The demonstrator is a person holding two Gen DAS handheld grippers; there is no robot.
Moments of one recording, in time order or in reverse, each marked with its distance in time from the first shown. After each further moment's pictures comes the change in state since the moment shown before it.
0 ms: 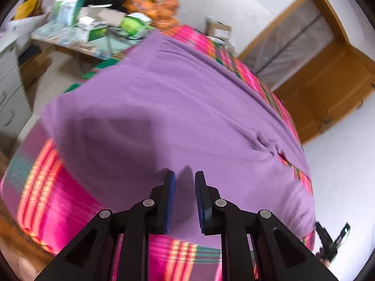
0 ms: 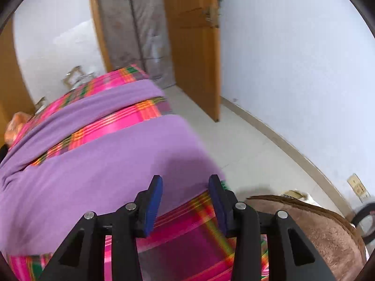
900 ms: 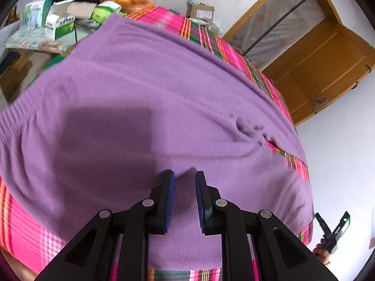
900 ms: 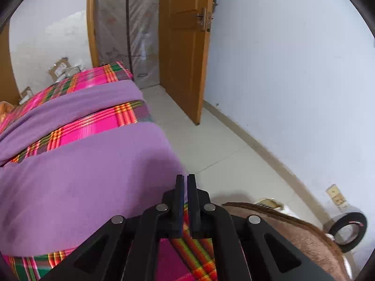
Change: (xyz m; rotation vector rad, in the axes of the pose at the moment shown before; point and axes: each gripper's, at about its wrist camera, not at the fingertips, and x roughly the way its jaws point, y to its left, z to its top) left arm 0.034 -0.035 0.019 0.058 0.084 -0.018; right arm -0.004 0.001 0.022 -0.075 0.000 -0.153
